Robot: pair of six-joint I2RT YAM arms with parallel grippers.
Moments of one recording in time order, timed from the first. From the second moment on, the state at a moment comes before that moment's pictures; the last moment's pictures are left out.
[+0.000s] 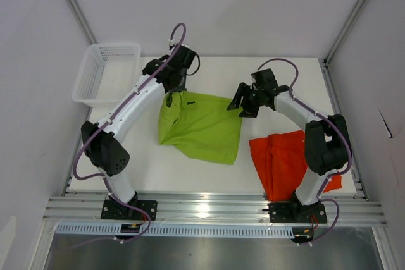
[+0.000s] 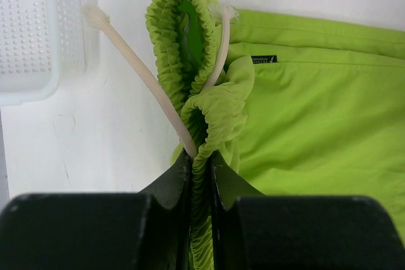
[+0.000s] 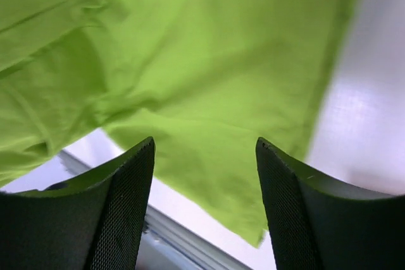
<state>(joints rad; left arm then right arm) -0.56 1.75 1.82 -1.00 -0.49 -0.33 0.35 1.77 1.30 -0.43 -0.41 0.69</state>
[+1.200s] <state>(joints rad) -0.83 2.14 2.15 -1.24 -0.63 -0.57 0.38 1.90 1.19 -0.37 -0.22 0.59</state>
